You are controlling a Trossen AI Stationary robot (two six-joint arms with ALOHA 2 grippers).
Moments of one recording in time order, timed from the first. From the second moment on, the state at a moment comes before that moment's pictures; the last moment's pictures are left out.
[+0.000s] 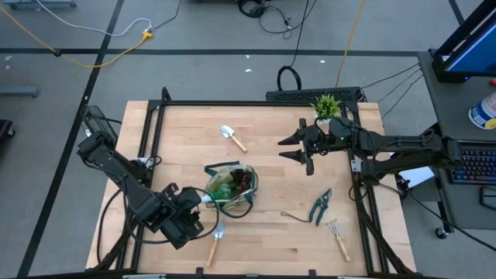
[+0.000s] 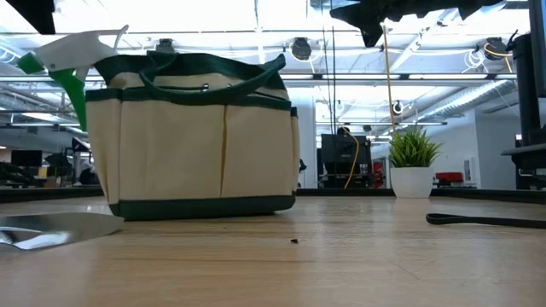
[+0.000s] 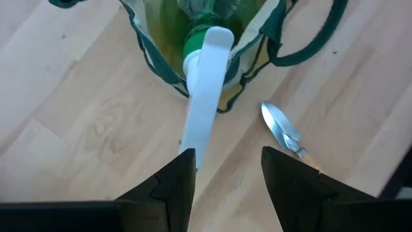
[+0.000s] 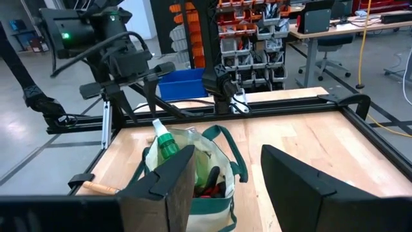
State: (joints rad) left arm -0.73 1.56 1.38 -1.26 -0.37 -1.35; right arm -0.14 1.00 0.75 0.13 -0.23 0.11
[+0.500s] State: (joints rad) left arm -0.75 1.54 1.38 -1.31 -0.48 -1.30; right arm -0.14 1.00 0.75 0.13 -0.23 0.11
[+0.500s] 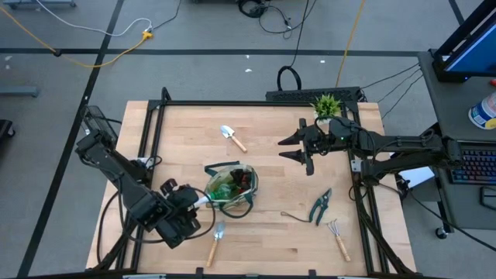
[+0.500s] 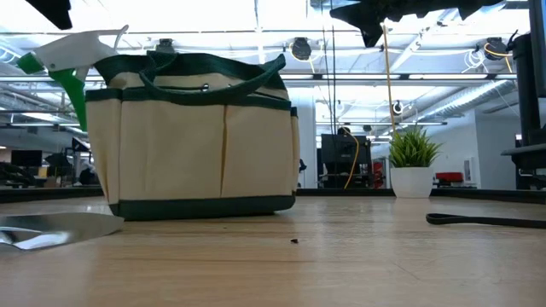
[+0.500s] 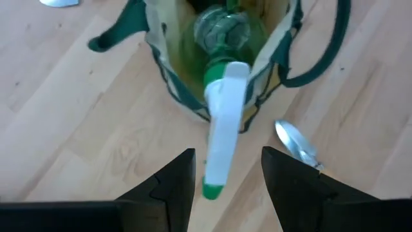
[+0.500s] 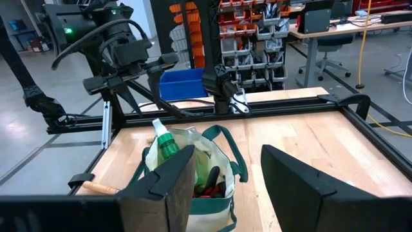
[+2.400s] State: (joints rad) left arm -0.62 1.54 1.22 -1.15 -0.27 -1.16; right arm -0.14 1.00 0.75 0.13 -0.18 0.11
